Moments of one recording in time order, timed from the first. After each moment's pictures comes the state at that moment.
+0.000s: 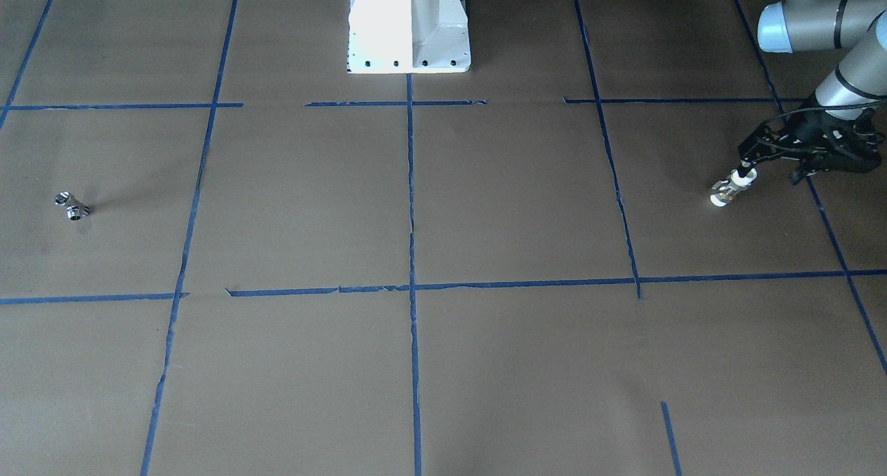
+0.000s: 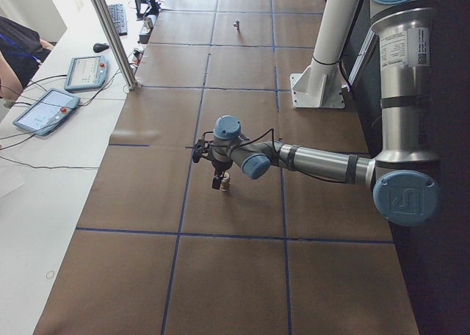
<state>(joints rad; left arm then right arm) -1.02 -1.44 -1.77 -2.15 -2.14 -0.65 1.55 -1.67 1.73 -1.72 2.33 -0.20</state>
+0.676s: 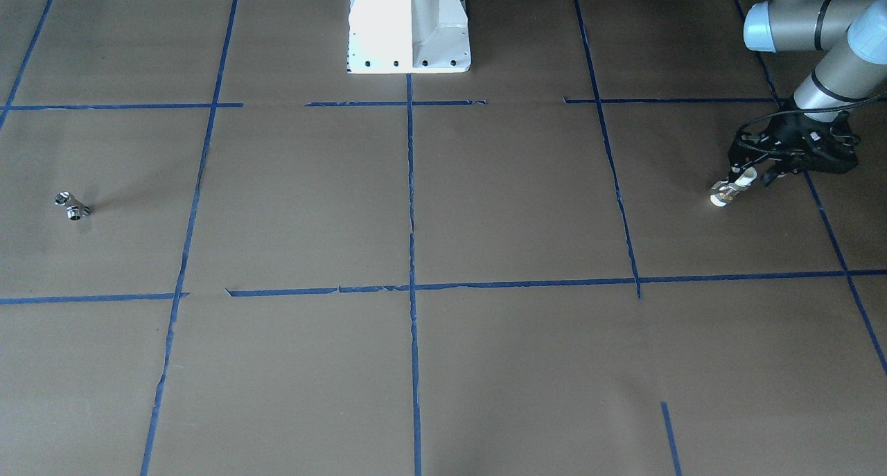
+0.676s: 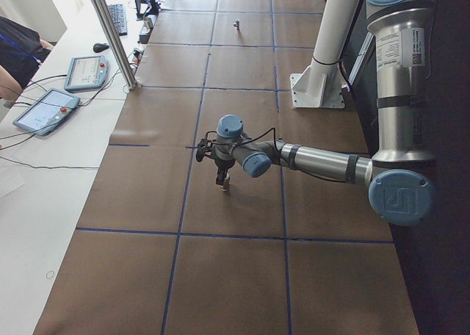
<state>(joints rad) -0.99 -1.45 -1.77 -2.14 -2.13 -0.67 1.55 -1.67 1.72 -1.72 2.33 -0.20</state>
